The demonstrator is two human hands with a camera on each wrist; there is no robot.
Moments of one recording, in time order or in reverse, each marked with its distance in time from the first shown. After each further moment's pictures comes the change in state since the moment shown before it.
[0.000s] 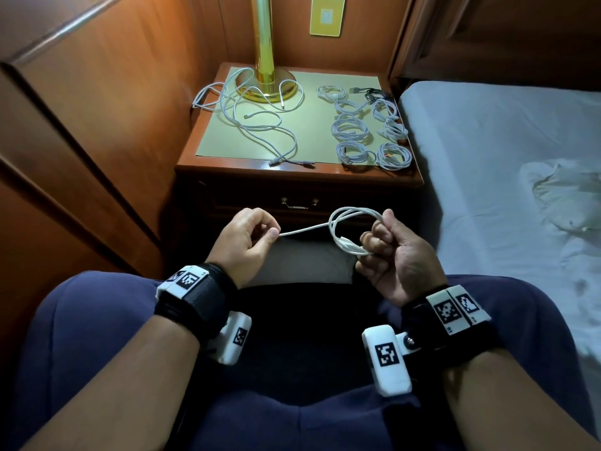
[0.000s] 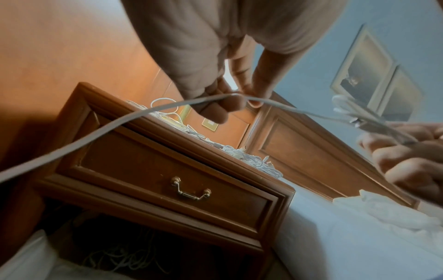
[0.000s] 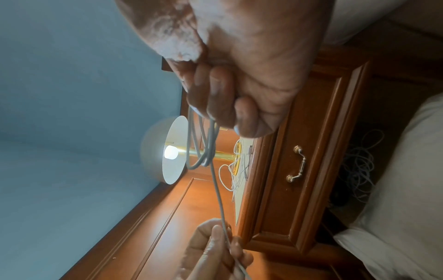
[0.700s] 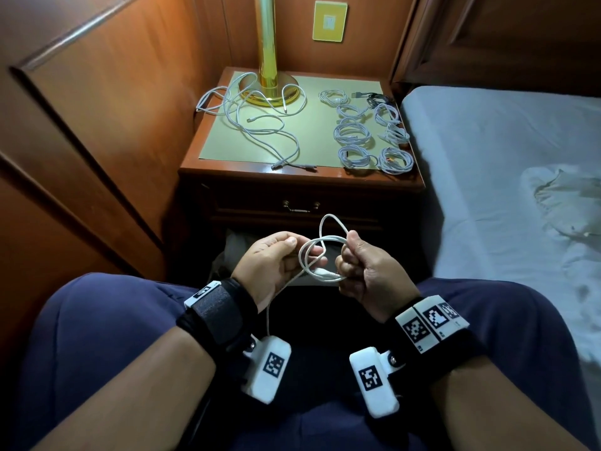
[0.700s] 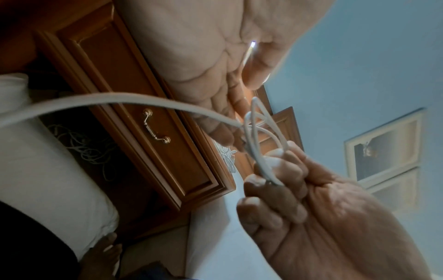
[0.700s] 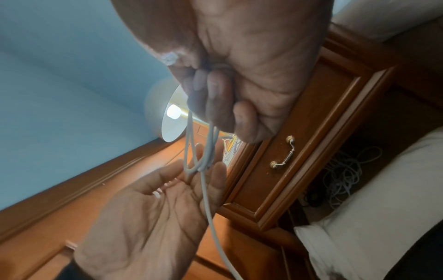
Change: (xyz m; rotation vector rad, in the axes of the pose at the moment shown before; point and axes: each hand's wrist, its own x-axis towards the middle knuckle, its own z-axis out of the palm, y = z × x) left_hand -0.017 0.039 0.029 -1.049 -0.166 -0.518; right_hand 0.001 0.028 0.016 -0.278 -0.041 0.025
